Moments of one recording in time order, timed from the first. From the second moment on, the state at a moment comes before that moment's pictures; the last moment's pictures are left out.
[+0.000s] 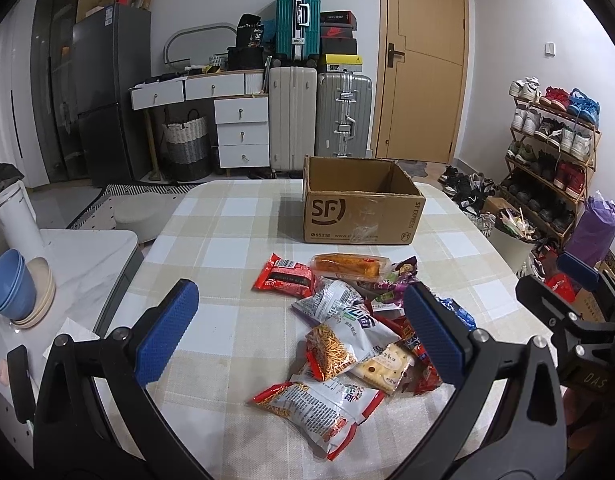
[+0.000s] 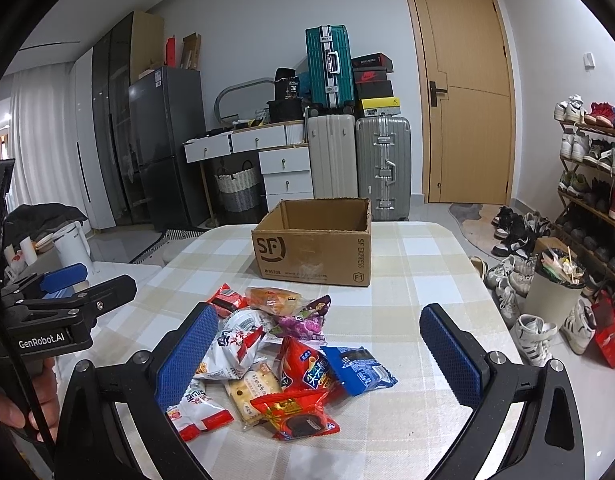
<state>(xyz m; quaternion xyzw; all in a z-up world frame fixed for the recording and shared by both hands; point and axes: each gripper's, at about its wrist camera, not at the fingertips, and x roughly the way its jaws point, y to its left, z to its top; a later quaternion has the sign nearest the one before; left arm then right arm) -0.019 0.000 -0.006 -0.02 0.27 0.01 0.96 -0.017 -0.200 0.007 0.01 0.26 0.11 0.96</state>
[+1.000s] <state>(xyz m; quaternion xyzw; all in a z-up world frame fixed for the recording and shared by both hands) 0.034 -0.016 -0.155 0.01 0.48 -0.14 0.87 0.006 -0.226 -0.036 0.05 0.32 0.12 0.94</state>
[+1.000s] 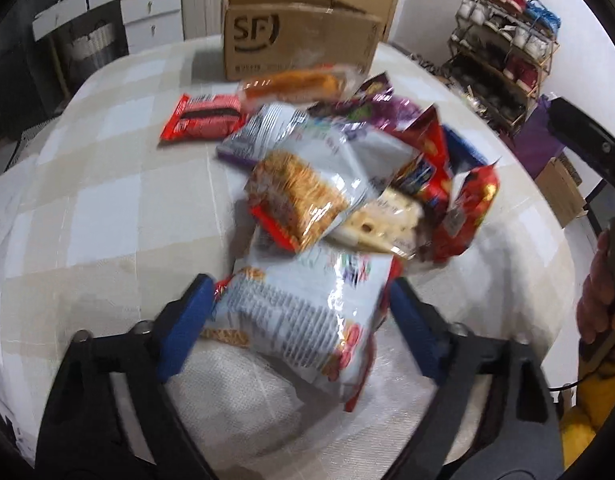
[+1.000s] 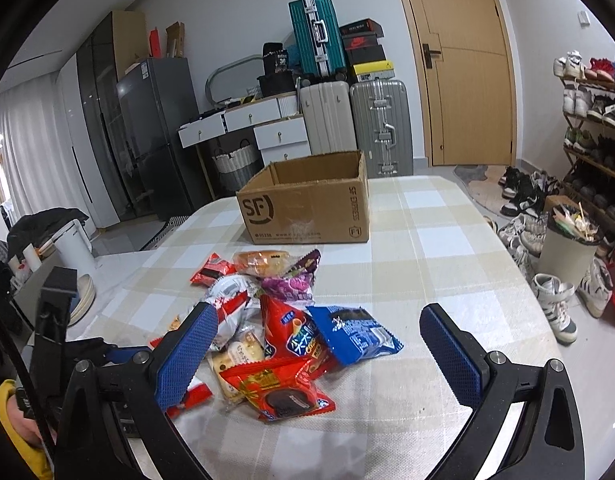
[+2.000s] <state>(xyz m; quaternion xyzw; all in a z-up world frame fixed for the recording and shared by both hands) -0.019 0.040 -0.128 -0.05 0.43 -0.17 0.89 0.022 -0.181 -0.106 0.02 0.43 0.20 0.88</state>
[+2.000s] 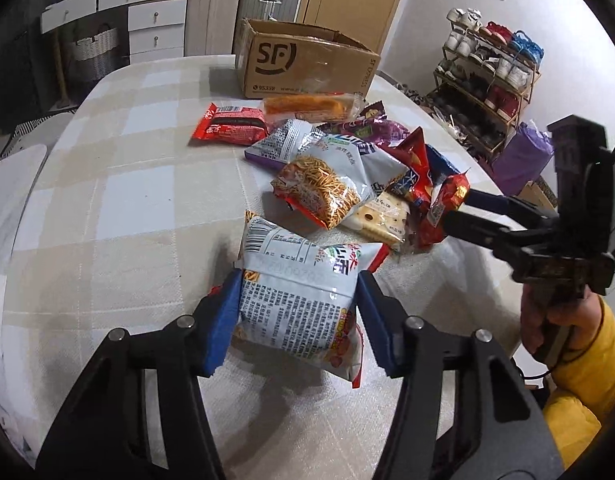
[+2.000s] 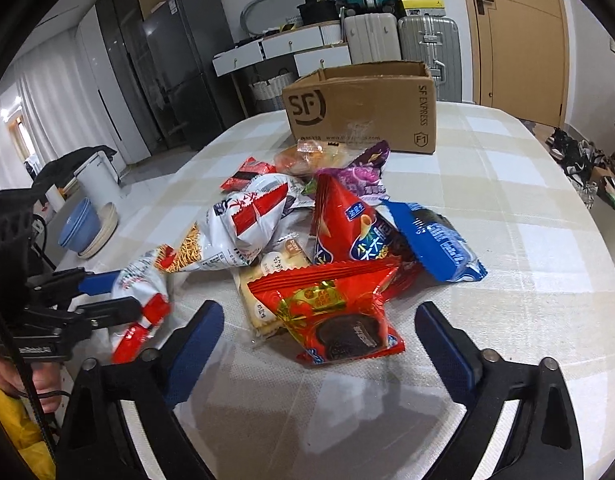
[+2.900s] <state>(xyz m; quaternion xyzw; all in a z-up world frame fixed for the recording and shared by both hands) -0.023 0.051 -0.044 -0.07 0.37 -0.20 0.90 0.013 -0.192 -0.039 0.08 0.36 0.27 0.89</state>
